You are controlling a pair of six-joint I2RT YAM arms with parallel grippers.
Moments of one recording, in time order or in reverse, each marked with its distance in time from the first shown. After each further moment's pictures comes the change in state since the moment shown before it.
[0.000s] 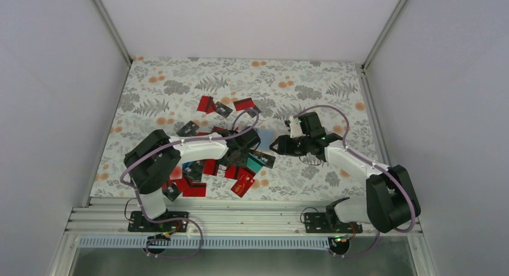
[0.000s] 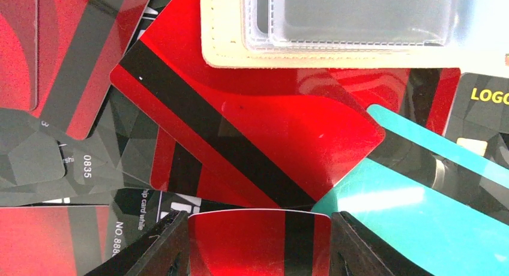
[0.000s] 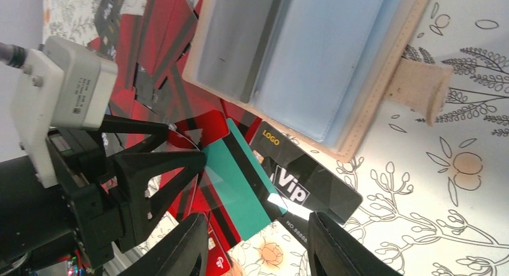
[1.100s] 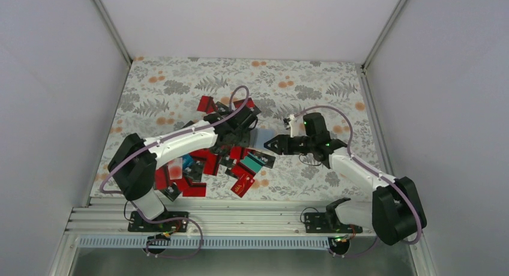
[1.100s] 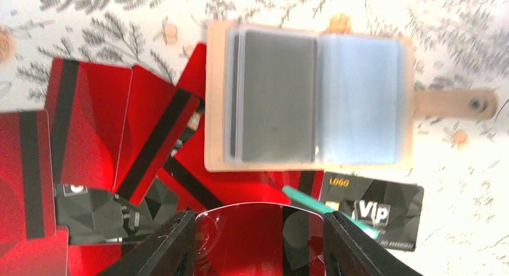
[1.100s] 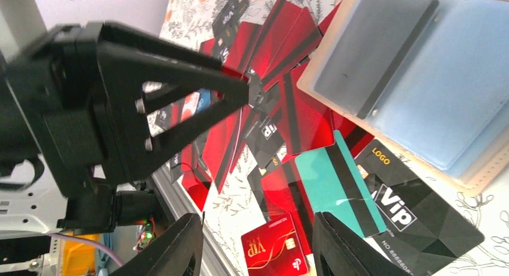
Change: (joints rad) left arm 0.056 -0.133 0.151 -0.079 0.002 0.045; right arm -0.001 -0.106 -0.054 0.156 -0.212 0.016
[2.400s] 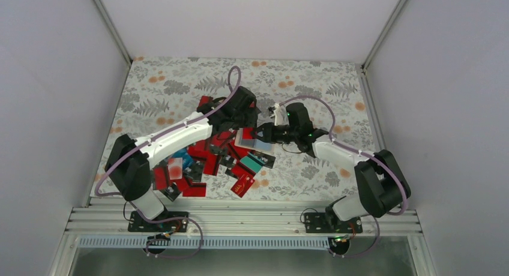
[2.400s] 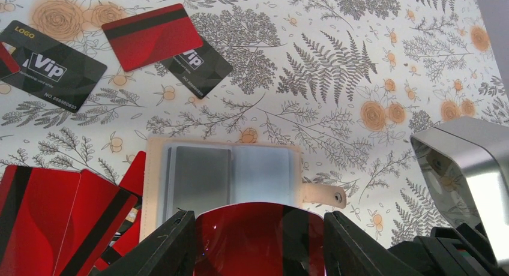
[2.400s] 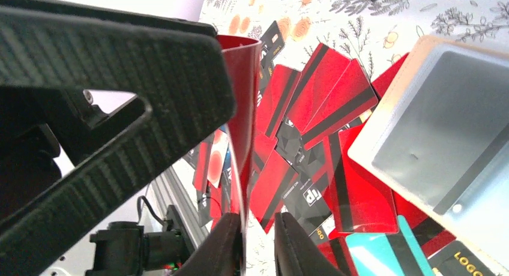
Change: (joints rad) left arm 0.063 -0.015 0.143 0.144 0.053 -0.005; right arm 0.117 0.230 0.125 0.274 0.029 0.201
